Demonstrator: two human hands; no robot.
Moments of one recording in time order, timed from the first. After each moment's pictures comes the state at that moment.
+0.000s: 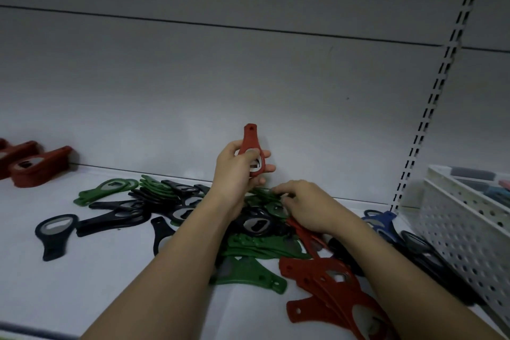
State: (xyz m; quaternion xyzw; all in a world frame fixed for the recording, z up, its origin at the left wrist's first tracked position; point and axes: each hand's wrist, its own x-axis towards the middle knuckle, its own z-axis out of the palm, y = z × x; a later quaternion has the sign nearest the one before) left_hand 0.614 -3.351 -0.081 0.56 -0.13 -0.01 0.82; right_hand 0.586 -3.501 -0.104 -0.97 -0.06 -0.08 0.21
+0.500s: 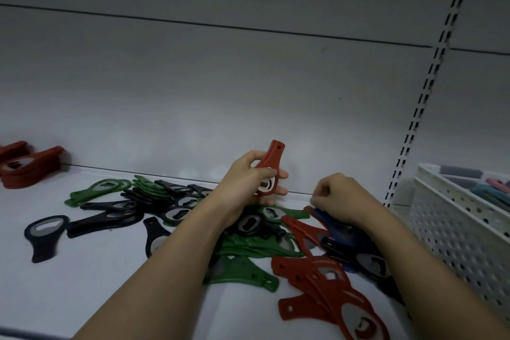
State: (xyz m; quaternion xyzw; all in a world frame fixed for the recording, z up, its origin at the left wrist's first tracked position) left_hand 0.605 -3.358 -0.085 0.64 -0.19 -0.12 0.73; right_hand 0.570 -3.554 -0.090 -0.98 0.10 -0.09 0.17
